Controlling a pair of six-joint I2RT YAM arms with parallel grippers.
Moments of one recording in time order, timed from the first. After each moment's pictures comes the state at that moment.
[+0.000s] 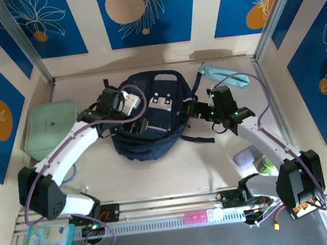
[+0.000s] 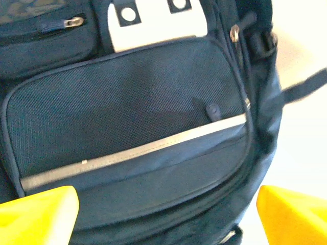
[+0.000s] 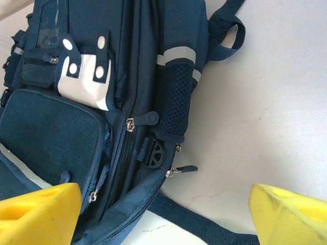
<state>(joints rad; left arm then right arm) -0.51 1.41 1.19 -0.71 0.18 0.10 0.33 1.23 0.88 -0.42 -0.12 0.54</state>
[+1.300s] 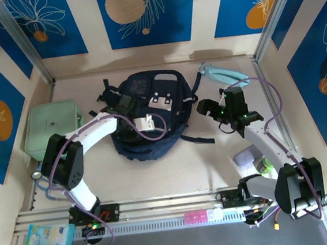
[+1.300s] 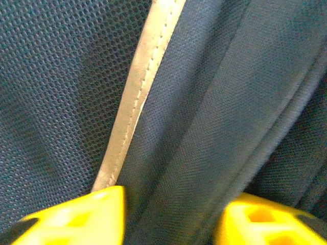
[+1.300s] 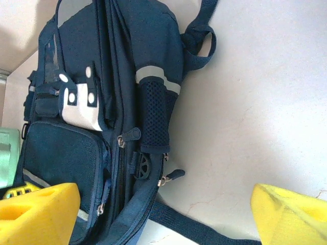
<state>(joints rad) -0.51 1.70 1.17 -0.70 0.08 0.97 0.19 1.17 0.79 -0.34 -0.24 0.63</state>
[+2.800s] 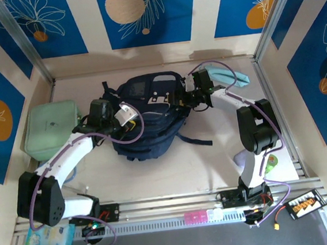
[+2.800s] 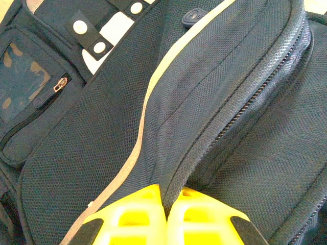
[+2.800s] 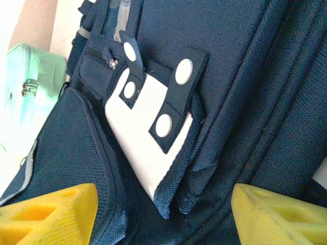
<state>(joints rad) -0.34 1.31 0.89 -0.35 0.42 0.57 0.30 1.85 1.27 -0.25 -0.60 0.45</state>
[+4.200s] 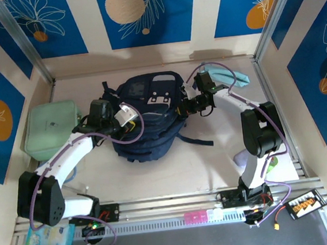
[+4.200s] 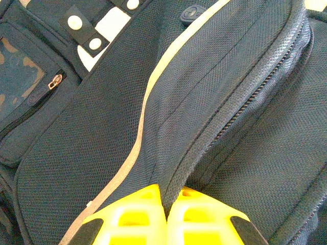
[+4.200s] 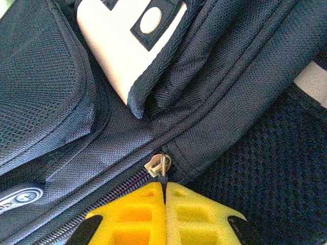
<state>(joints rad) -0.34 1.31 0.89 -0.37 0.42 0.58 0.30 1.79 1.25 -0.51 -0.57 0.09</state>
